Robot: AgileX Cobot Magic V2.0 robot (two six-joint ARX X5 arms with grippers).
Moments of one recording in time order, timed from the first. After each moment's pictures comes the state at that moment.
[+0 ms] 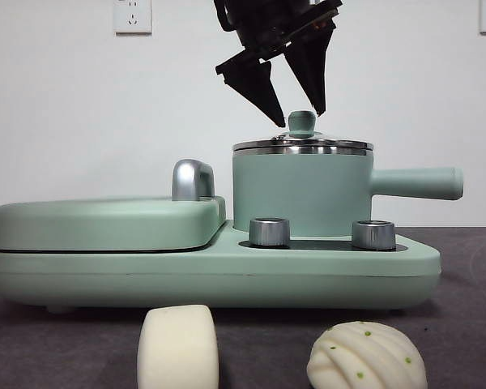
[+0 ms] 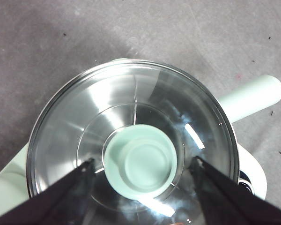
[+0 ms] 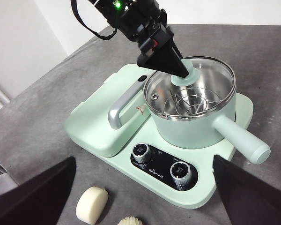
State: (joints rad) left arm -0.71 2.21 2.42 -1.21 0.15 0.12; right arm 0.06 0.49 0.89 -0.83 -0.68 0.06
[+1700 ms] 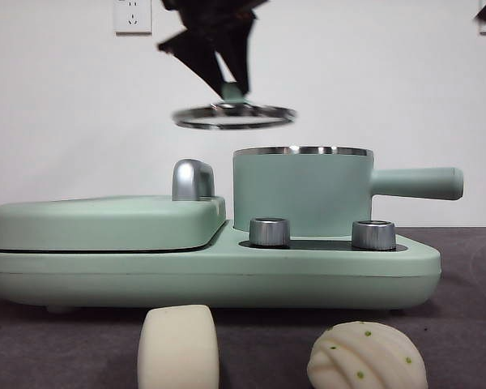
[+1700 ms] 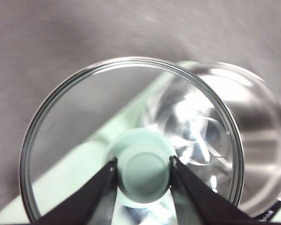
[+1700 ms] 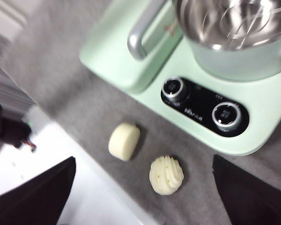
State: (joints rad) left arm -0.53 2.19 2.55 -1.34 0.15 0.12; right arm 0.42 0.89 1.05 -0.98 -0.52 0.15
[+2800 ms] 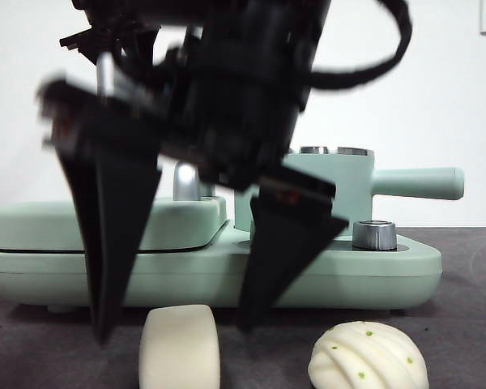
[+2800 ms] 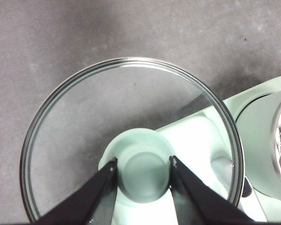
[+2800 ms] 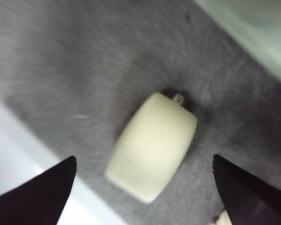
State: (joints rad) left arm -0.27 2.16 2.56 -1.41 0.14 0.09; right arm 1.07 1.72 1.14 -0.71 -0.16 0.44
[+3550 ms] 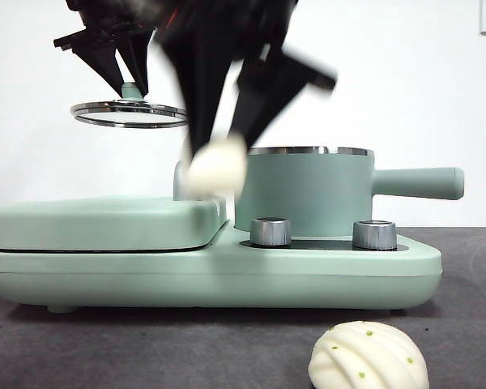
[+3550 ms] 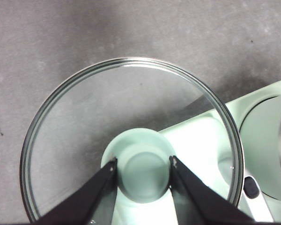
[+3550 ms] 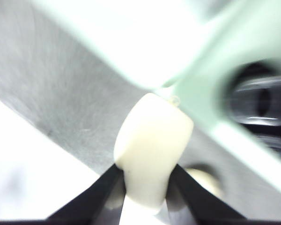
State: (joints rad) left arm -0.25 2.16 2.56 -1.41 0.14 0.09; right arm 0.91 1.75 1.59 -1.16 -0.16 0.39
